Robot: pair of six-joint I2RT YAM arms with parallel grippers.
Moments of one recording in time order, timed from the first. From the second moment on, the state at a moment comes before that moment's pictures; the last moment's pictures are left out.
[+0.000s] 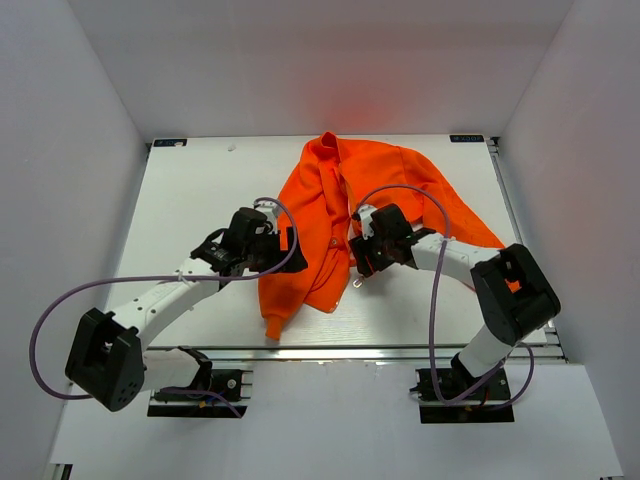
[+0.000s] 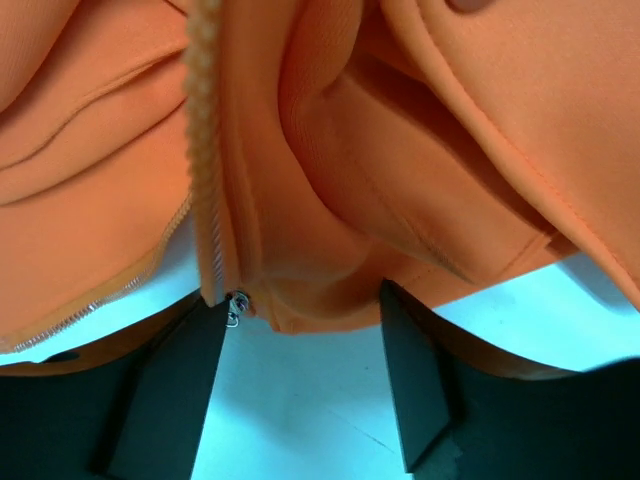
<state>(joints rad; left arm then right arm) -0.55 1.23 0.81 -0.34 0.16 -0.49 0.58 1.61 0.88 -0.22 -0.13 -0.03</state>
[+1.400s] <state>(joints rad) -0.55 1.23 0.82 -0.34 0.16 -0.49 0.49 1.56 0.80 -0.18 -0.31 -0.01</state>
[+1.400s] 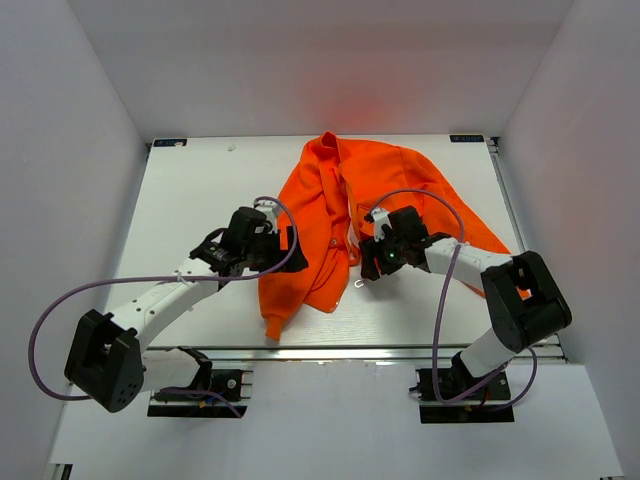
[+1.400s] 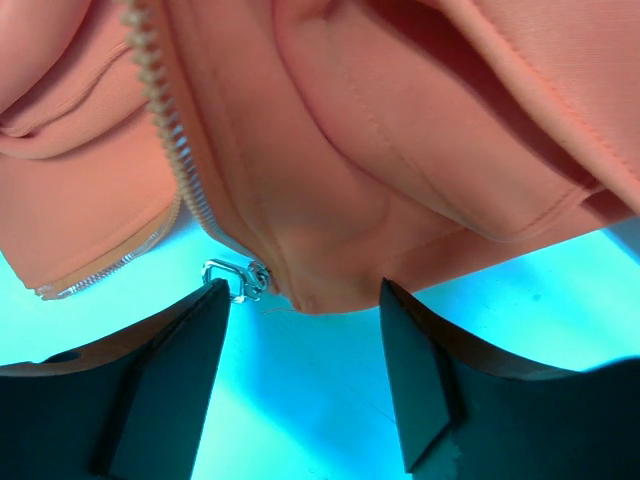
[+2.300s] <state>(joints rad) -0.55 1.28 0.84 -0.34 0.22 -0.49 0.48 1.65 0.84 -0.13 -0.30 0.01</state>
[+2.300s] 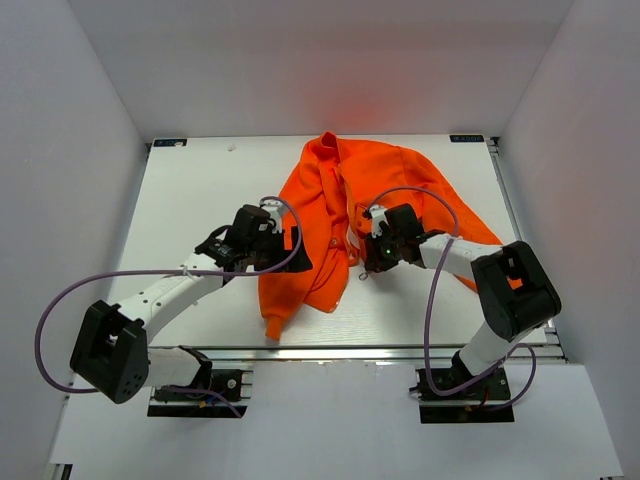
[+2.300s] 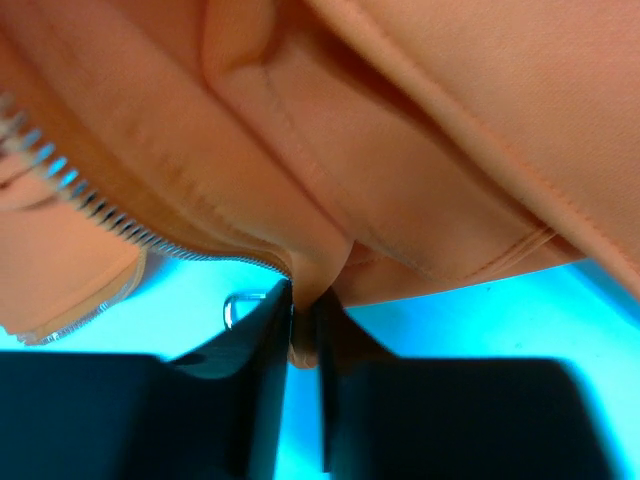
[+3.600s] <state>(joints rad) -0.76 1.39 0.99 -0.44 0.20 -0.32 0.48 1.49 0.81 -0.19 -0.29 0.07</state>
